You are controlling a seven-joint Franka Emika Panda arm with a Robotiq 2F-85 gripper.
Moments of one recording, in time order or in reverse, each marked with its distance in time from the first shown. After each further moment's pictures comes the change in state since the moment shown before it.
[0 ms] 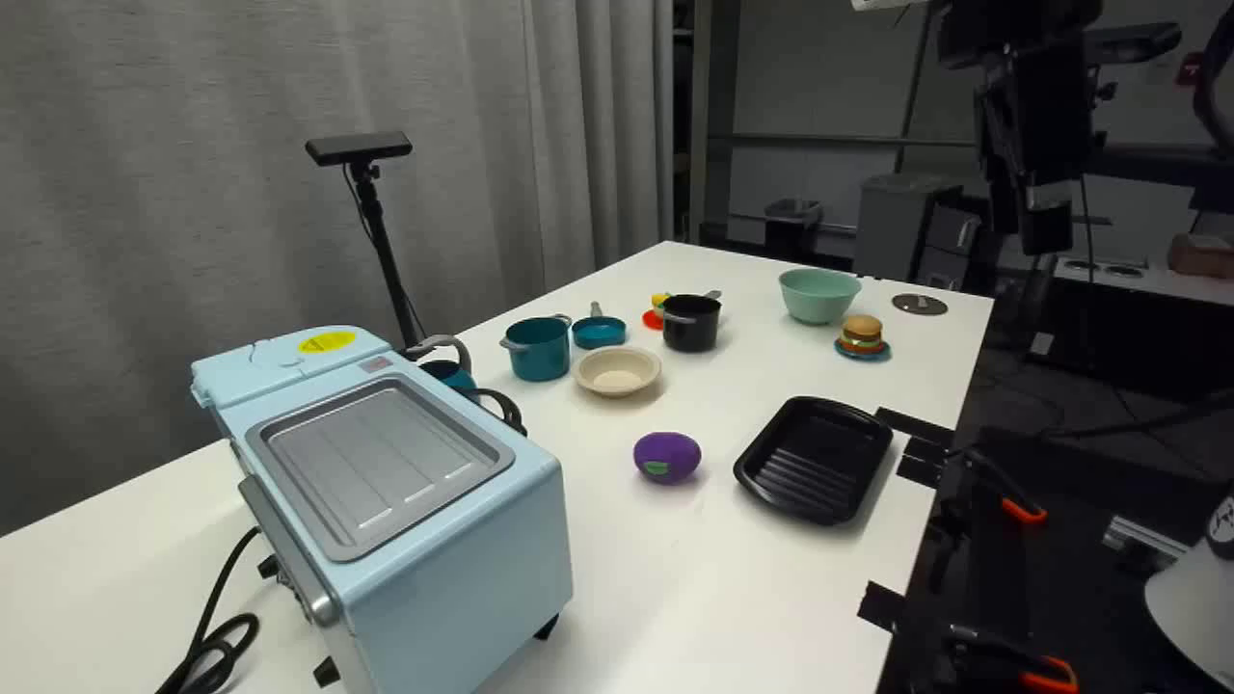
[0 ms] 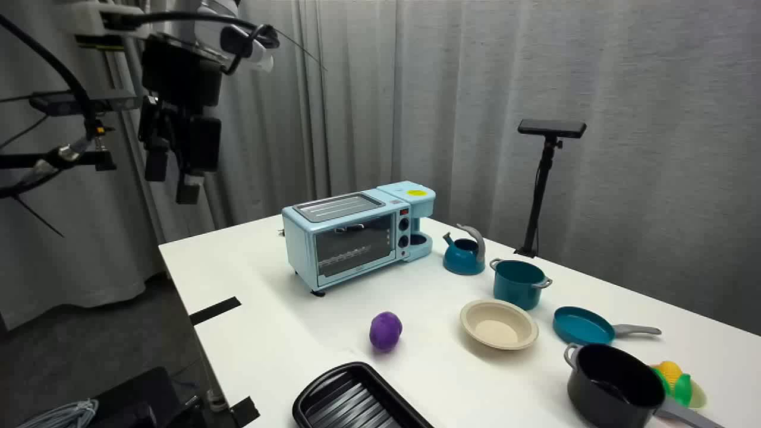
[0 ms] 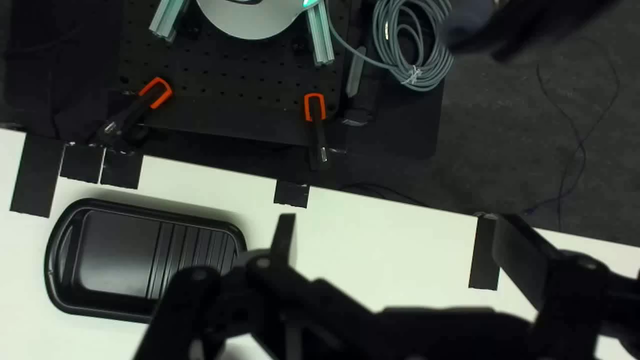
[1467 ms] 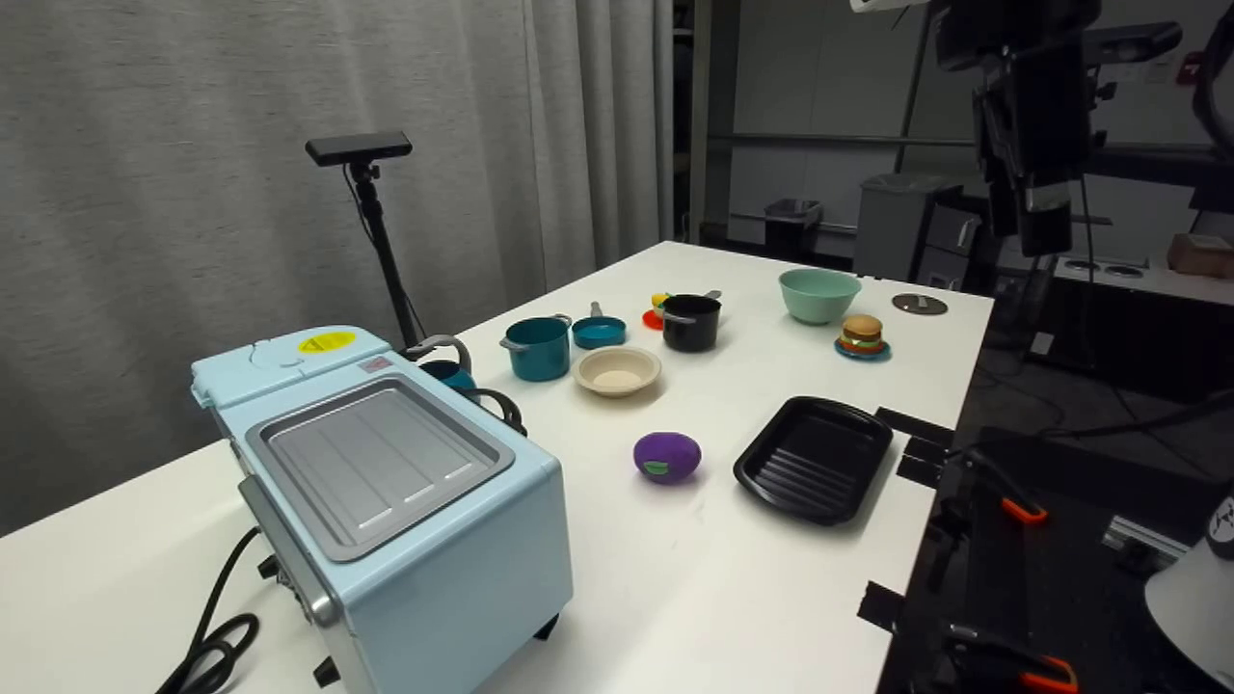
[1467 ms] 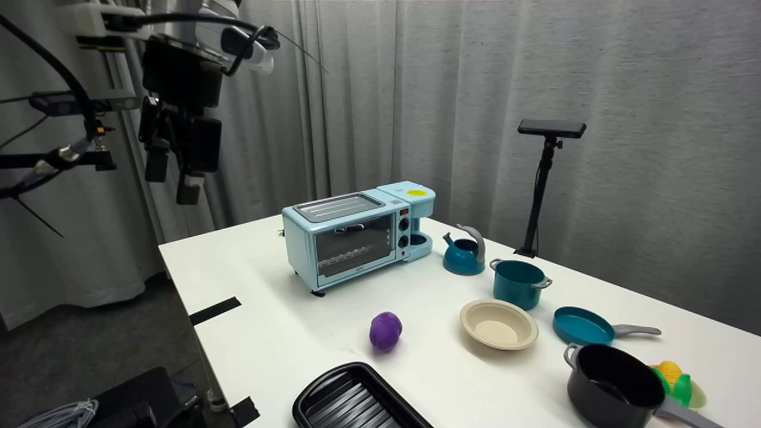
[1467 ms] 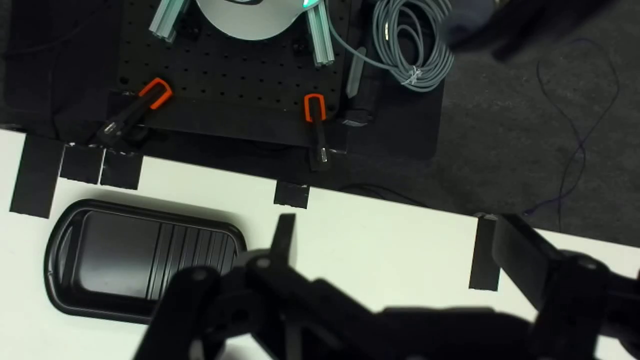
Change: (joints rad) arm 0.000 0.002 0.000 0.000 0.000 0.000 0.000
